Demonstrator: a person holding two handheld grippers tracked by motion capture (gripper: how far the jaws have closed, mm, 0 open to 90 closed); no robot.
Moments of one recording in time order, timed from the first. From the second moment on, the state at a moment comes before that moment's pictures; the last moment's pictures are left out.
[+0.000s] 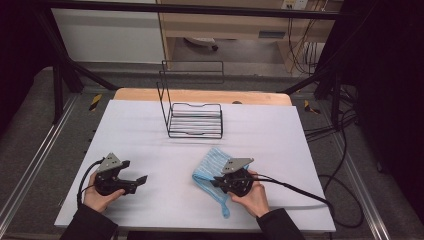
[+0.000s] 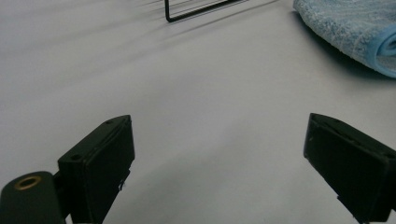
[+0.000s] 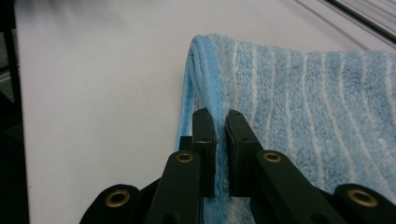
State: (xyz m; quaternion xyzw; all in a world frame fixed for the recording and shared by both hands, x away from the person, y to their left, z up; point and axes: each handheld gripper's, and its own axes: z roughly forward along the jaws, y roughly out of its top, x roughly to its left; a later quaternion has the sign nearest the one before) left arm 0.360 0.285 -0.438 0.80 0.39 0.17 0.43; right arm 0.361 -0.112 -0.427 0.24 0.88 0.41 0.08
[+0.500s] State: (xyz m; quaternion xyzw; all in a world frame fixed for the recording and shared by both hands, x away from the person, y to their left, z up) left arm 0.360 0.282 -0.437 0.80 0.39 0.16 0.43; right arm 0.351 -0.086 -0.440 0.21 0.89 0.40 0.04
